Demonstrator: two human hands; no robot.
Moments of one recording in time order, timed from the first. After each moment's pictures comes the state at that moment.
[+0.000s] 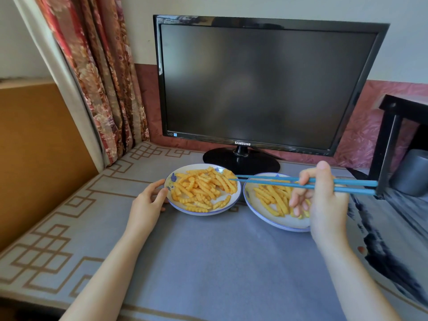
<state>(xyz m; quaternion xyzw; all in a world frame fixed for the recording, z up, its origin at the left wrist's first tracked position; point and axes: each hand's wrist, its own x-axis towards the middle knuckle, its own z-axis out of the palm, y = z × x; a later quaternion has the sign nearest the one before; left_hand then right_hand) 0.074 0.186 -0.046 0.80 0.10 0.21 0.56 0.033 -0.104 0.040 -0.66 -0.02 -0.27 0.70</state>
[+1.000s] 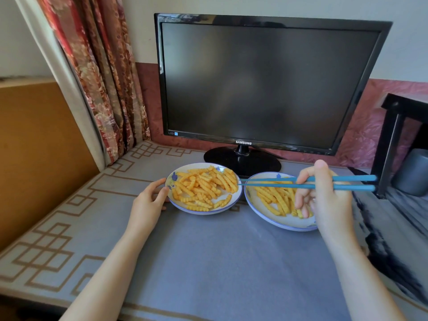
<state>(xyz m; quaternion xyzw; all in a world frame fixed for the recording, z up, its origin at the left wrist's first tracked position) 0.076 0.186 -0.047 0.80 0.09 0.21 0.56 0.039 -0.115 0.039 -0.71 -0.05 -0.25 0.66</state>
